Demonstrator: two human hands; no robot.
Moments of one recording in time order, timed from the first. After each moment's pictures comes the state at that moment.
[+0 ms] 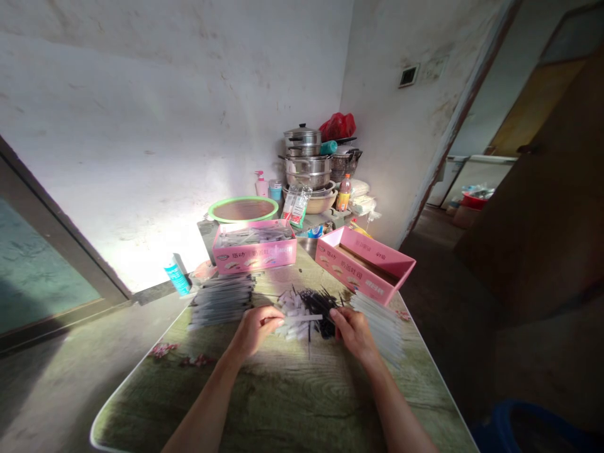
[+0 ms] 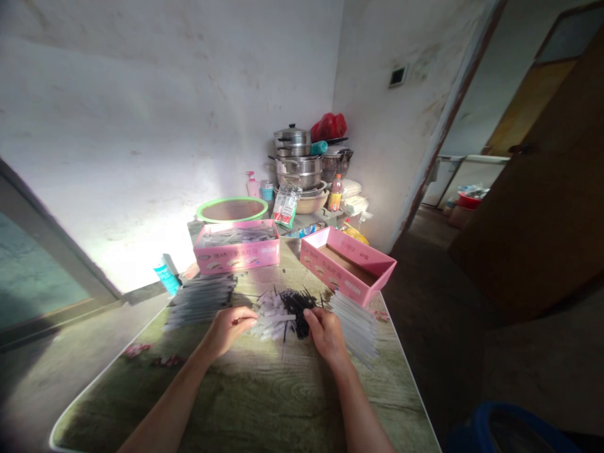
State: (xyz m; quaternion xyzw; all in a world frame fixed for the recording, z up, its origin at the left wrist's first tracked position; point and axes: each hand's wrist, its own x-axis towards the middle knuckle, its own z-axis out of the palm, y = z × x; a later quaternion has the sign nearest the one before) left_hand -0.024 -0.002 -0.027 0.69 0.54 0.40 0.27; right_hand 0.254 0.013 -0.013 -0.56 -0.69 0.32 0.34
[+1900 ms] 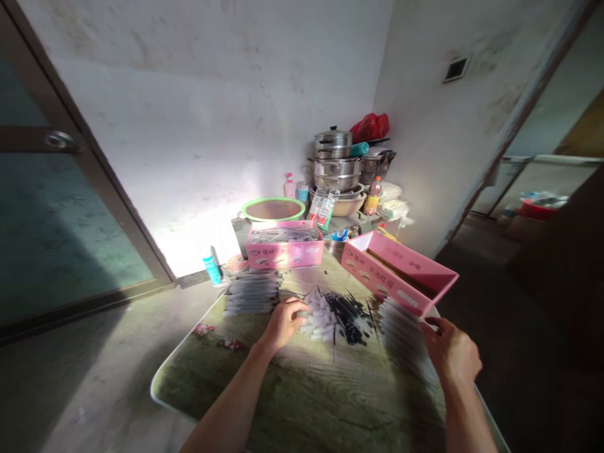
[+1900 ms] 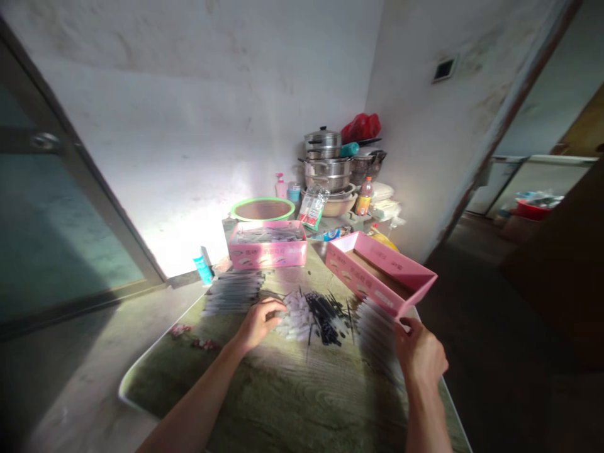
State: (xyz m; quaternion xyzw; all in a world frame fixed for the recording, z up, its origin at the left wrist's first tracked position) left_hand -0.023 0.003 -0.031 0.72 0.52 0.42 0.21; right_hand 0.358 0.028 0.001 -0.81 -0.53 0.01 0.25
